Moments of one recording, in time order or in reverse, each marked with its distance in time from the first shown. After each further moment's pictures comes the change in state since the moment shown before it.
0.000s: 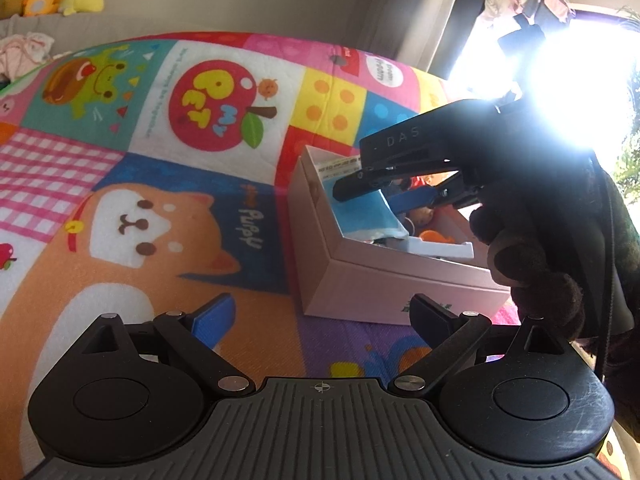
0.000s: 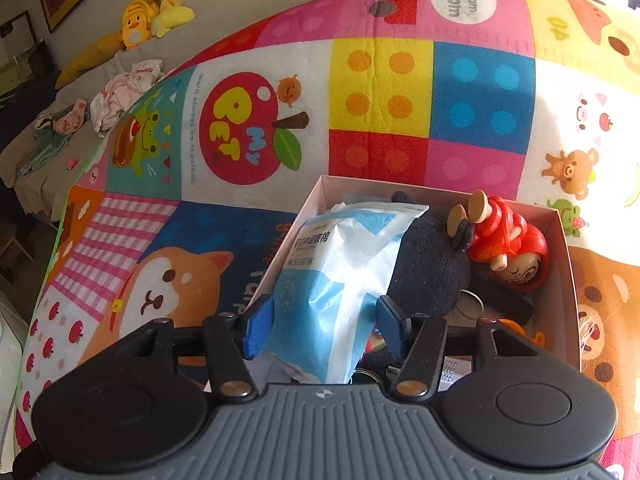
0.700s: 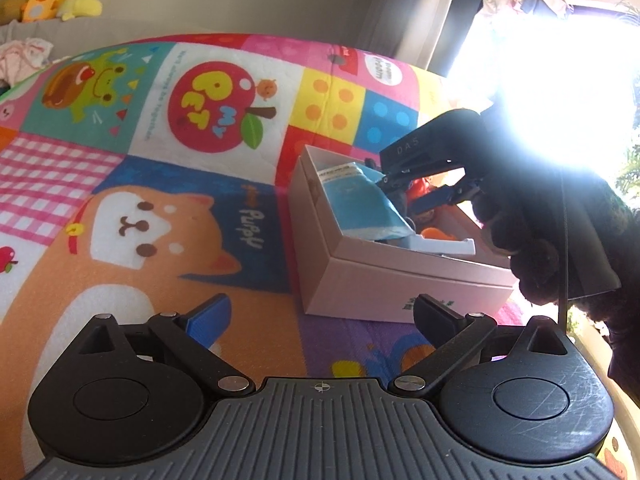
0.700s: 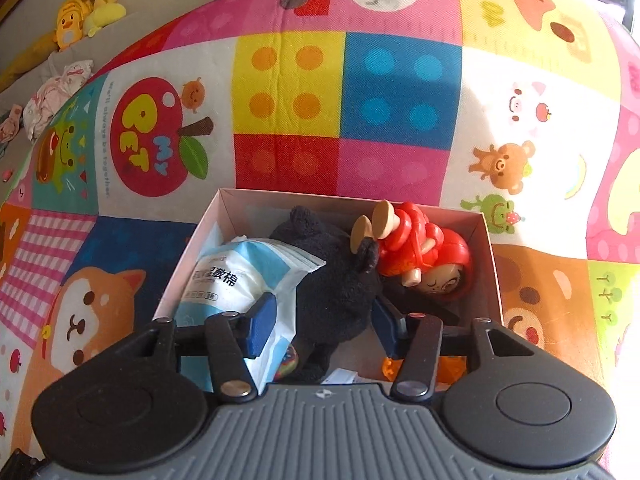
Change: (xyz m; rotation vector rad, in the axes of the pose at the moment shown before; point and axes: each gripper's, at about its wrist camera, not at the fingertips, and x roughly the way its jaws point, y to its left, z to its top) left arm 0.001 -0.002 -0.001 0.022 0.000 0.013; right arm 0.014 -0.033 0.009 0.057 0.039 -0.209
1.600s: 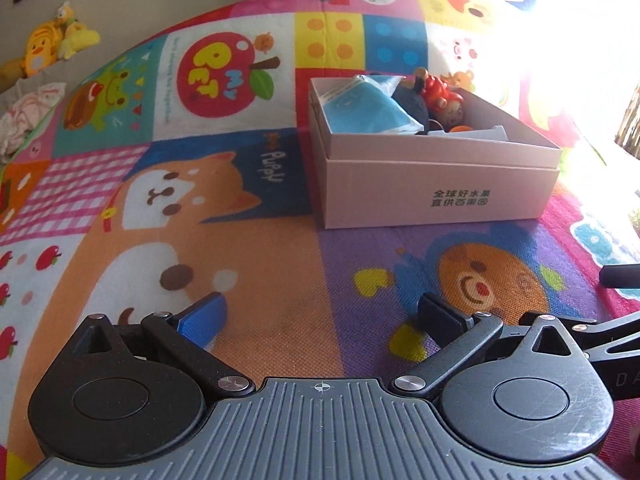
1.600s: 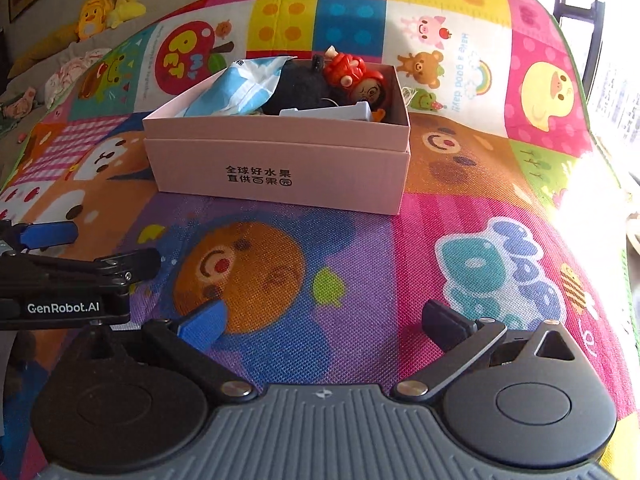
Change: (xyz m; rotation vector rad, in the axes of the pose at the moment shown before) left arm 0.011 -0.041 -0.034 0.220 0.150 0.245; right arm -0.082 -0.021 -0.200 -0.024 -0.088 -0.041
